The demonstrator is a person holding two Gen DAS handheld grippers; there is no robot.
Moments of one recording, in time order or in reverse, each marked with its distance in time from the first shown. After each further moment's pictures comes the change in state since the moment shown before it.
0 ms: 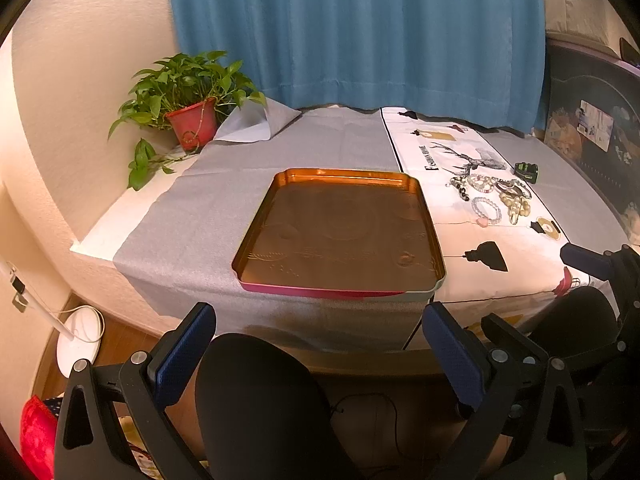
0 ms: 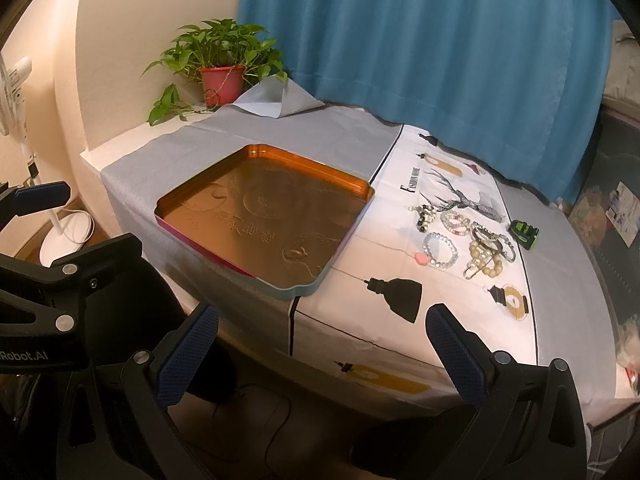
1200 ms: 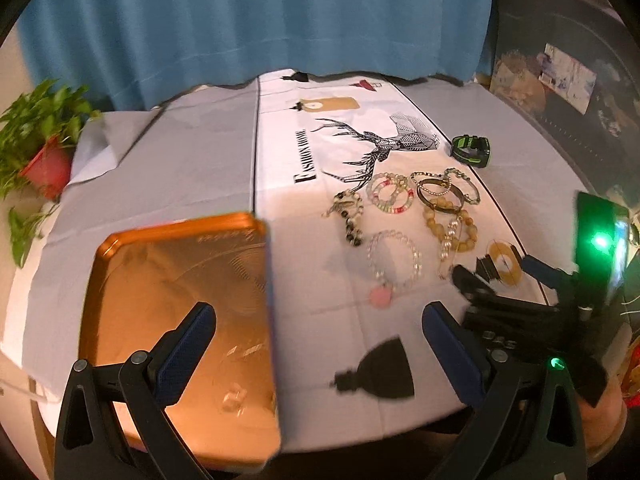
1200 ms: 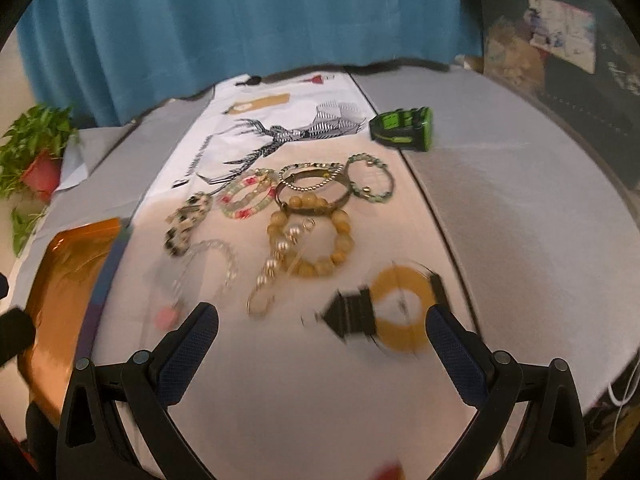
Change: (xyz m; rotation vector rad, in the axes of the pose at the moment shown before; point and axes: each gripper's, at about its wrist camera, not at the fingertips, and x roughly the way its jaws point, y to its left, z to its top) left arm 0.147 -0.175 0.121 0.221 0.191 -0.185; right arm 0.153 -0.242 -0.008 0.553 0.156 -0.158
